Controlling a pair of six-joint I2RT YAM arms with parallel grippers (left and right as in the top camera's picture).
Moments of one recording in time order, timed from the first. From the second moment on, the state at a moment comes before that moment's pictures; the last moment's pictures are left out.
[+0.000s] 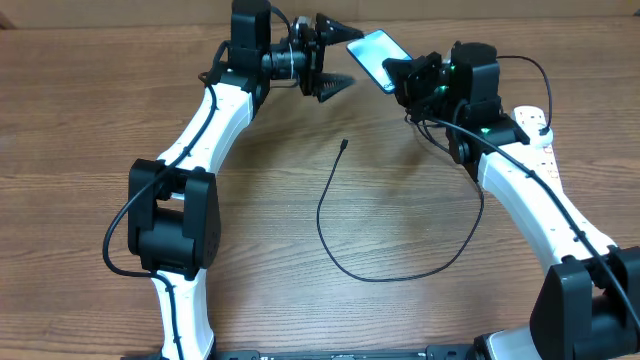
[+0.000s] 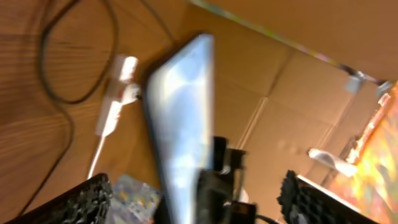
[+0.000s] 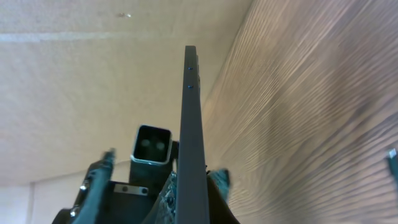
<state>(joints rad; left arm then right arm) -0.24 2.15 1.73 0.07 1.09 -1.61 0.22 1.65 1.21 0.01 -0.37 1.43</state>
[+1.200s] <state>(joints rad) -0.24 2.15 1.73 0.14 1.09 -1.75 0.32 1.64 1.22 0.08 -0.35 1.70</state>
